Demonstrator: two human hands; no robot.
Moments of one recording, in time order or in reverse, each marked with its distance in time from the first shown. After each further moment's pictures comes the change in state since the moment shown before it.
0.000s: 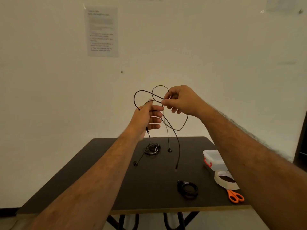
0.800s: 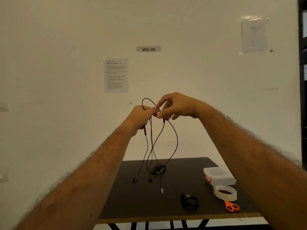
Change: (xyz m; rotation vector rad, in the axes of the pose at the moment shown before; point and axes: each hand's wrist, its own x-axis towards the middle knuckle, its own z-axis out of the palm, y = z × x) left_hand -0.100 0.140 0.016 0.574 0.079 0.179; right_hand -0.062 -0.128 -0.087 0.063 -0.230 -0.056
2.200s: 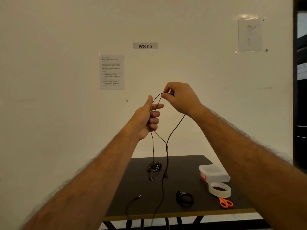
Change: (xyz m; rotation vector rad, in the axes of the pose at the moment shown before) left_hand -0.010 -0.001 0.024 -0.690 -0.203 -0.152; right_hand 0.006 0.012 0.003 -0.361 0.613 -0.160
